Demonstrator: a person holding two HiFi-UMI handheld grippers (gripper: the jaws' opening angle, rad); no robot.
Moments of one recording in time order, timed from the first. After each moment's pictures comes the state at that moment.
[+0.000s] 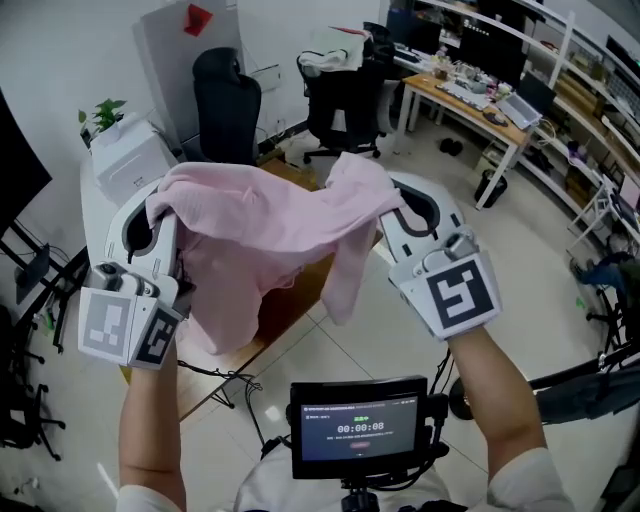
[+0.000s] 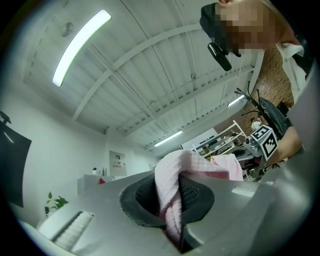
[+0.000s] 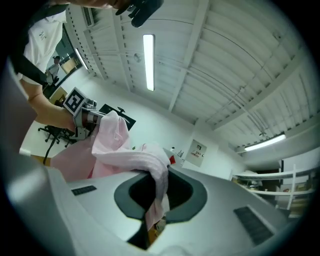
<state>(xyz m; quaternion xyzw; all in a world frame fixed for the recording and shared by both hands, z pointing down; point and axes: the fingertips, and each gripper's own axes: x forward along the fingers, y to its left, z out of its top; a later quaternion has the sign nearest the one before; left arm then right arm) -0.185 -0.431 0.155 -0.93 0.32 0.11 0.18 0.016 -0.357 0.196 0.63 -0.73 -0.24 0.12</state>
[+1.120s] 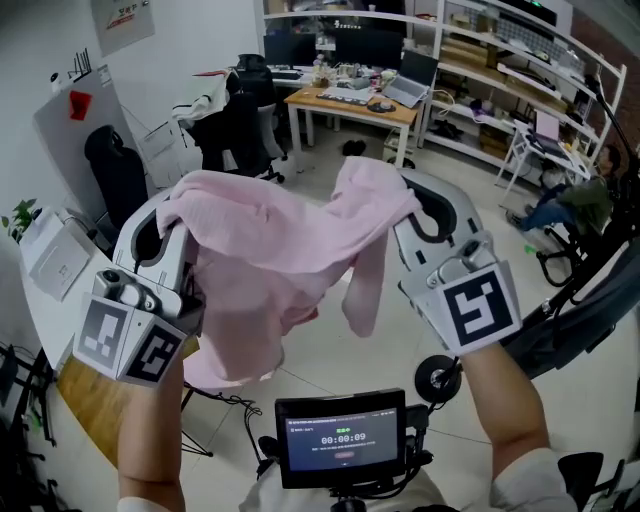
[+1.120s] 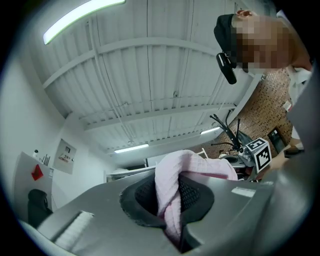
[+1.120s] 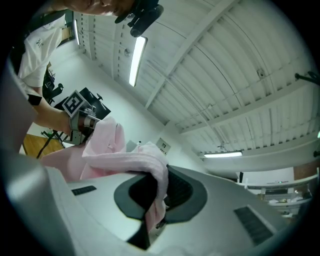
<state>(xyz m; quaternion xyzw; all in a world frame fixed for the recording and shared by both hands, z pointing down) 0.063 -0.277 0.111 -0.97 0.09 0.17 0.12 0.211 -0.152 0.136 0.75 -0.59 -0.28 0.14</state>
